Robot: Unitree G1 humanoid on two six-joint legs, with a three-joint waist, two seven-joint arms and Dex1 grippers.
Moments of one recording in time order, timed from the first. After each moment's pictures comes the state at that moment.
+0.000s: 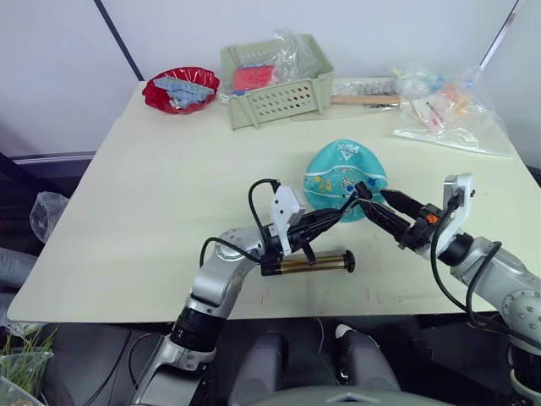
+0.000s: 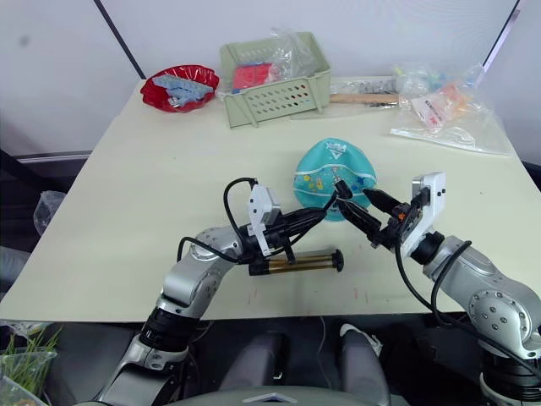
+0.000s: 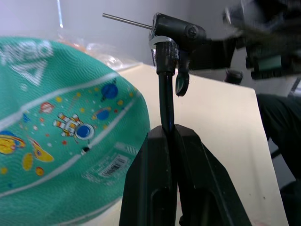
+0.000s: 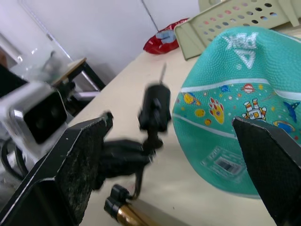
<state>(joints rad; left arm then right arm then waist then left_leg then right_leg) -0.32 0.25 -0.24 -0.13 -0.32 0.29 -0.82 -0.10 -0.48 -0.20 -0.55 1.11 0.79 0.30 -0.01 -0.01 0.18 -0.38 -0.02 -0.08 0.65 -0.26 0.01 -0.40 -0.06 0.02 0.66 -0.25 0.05</state>
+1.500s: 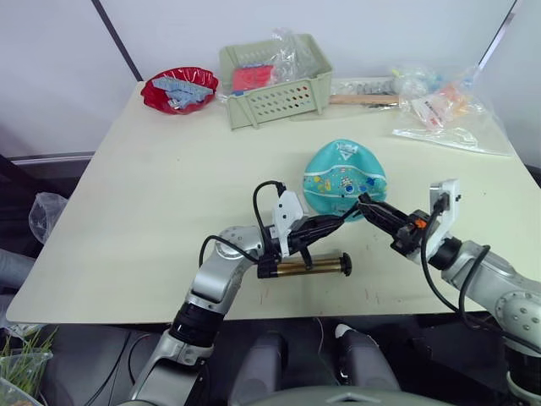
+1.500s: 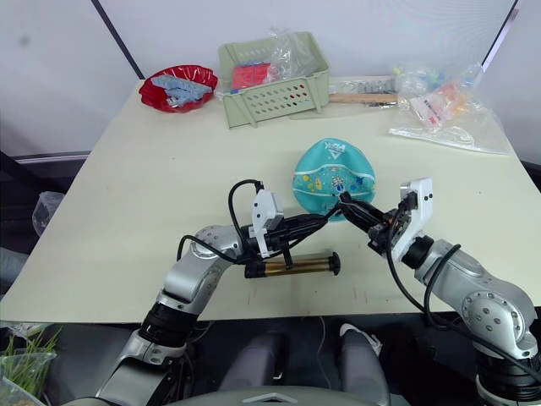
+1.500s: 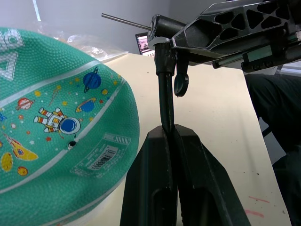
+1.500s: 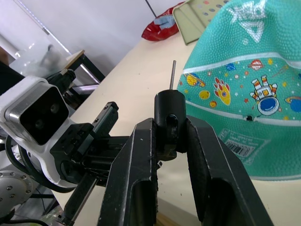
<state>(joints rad) -0.34 0.28 -0.26 -0.09 -0.27 0.24 -0.89 -0.08 -0.49 -0.16 -0.55 1.11 0.81 0.26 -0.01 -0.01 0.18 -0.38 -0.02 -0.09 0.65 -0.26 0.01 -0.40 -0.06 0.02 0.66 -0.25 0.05</state>
